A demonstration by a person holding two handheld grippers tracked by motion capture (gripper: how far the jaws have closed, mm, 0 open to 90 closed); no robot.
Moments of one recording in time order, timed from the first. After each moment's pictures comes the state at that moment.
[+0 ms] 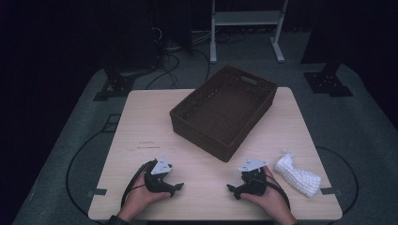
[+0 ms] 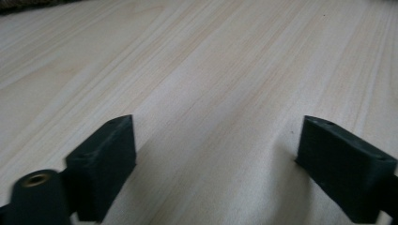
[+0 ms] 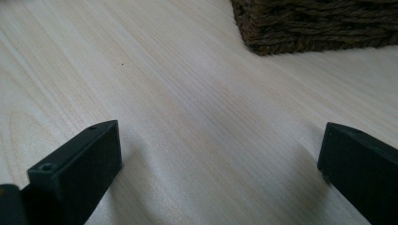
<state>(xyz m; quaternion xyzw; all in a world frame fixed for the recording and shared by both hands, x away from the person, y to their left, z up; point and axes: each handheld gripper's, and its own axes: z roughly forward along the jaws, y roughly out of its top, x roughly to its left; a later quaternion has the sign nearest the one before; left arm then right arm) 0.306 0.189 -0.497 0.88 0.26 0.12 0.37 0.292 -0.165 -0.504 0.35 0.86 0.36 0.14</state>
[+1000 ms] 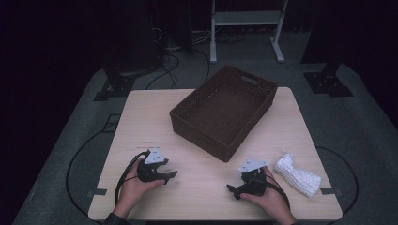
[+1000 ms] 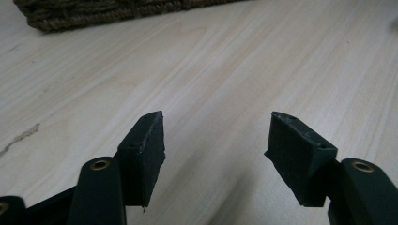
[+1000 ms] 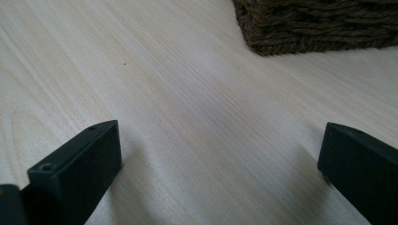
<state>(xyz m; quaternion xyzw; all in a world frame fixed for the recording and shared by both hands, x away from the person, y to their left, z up) 0.323 0.202 -0.470 0.87 0.29 0.14 0.37 0.292 -0.164 -0.504 0.34 0.86 0.36 0.14</state>
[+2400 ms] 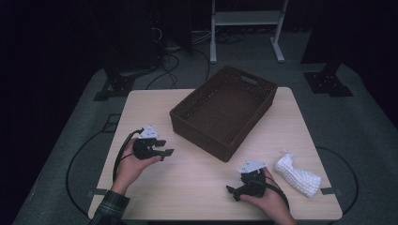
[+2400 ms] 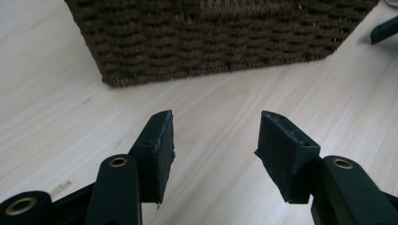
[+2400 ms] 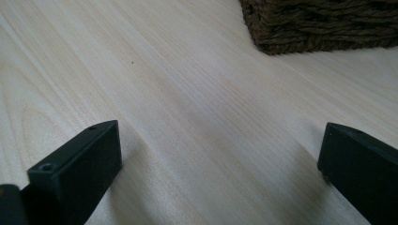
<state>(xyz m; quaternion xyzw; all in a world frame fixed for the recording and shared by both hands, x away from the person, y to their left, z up) 0.371 0.211 -0.423 0.86 0.32 0.13 0.39 0.289 -0.163 -0.504 0.34 0.86 0.36 0.14</state>
